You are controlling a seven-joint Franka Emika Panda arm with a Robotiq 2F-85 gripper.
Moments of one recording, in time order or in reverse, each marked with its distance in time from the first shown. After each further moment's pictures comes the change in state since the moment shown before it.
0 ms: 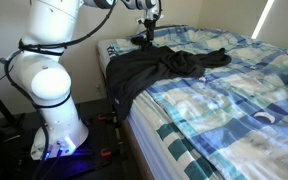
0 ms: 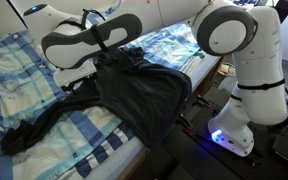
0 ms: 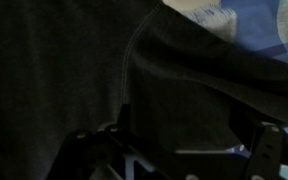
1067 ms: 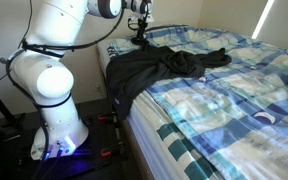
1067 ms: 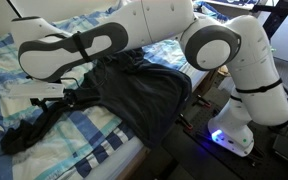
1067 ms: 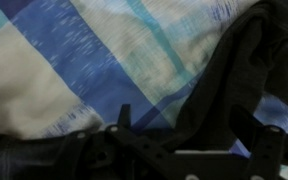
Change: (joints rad) arm 0.097 0.131 -0.002 0.151 0.271 0.138 0.369
